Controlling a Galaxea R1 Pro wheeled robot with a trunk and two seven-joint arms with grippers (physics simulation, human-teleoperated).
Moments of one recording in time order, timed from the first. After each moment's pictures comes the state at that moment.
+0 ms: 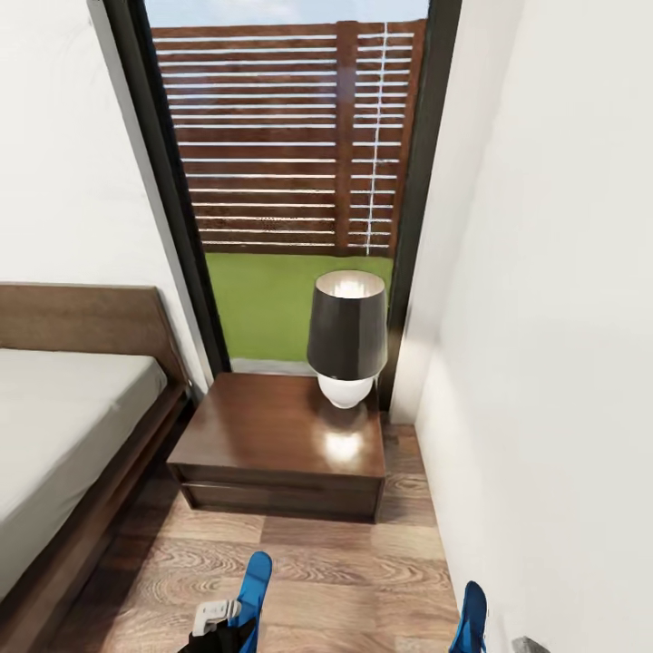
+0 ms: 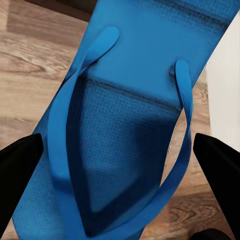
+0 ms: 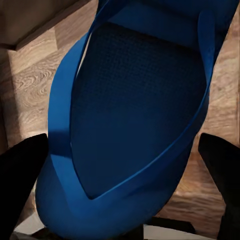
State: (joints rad) left arm -0.39 0.05 0.06 -0.19 0.18 -0.16 -0.53; right arm -0.46 -0.30 -0.48 0.07 0.07 0.03 0.84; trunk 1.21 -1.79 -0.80
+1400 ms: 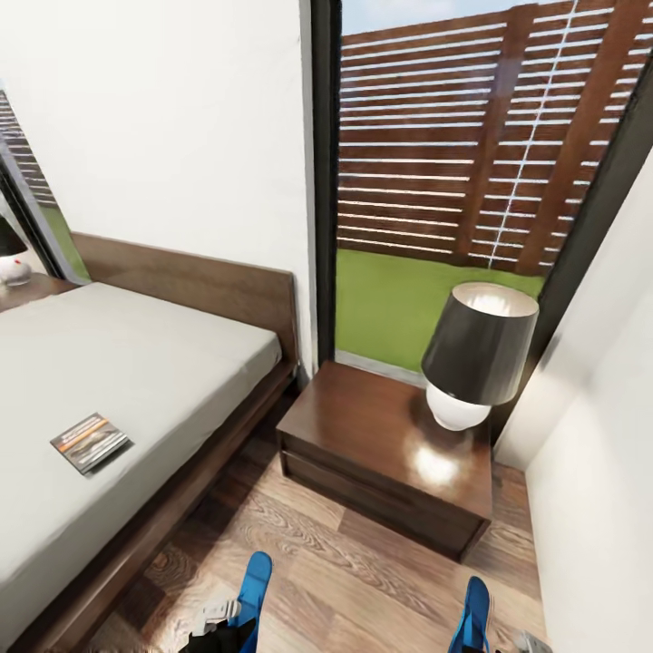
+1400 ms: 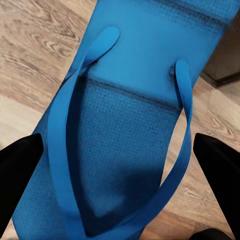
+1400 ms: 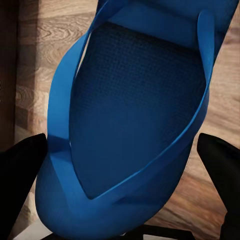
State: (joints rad) left arm -0.39 0.05 0.06 -0.19 0.19 -0.16 -0.53; right arm -0.46 -0.30 -0.50 0.07 0.06 0.02 0.83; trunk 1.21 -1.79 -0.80
